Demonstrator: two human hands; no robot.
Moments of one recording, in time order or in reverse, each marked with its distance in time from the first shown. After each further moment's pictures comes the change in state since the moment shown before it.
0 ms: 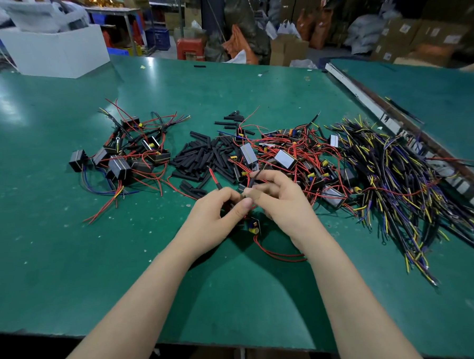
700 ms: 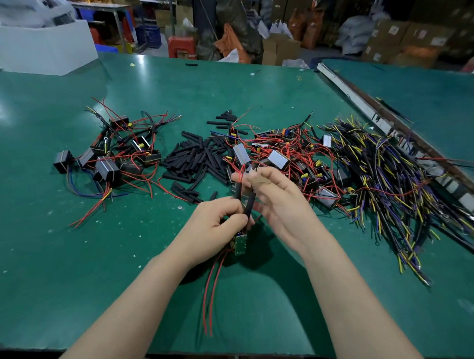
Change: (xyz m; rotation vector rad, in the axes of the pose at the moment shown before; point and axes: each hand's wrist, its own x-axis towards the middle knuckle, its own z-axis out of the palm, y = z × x) left_hand -0.002 0.012 0.001 -0.174 -0.150 0.091; right_hand -0.005 -0.016 0.002 0.465 -0.060 0.050
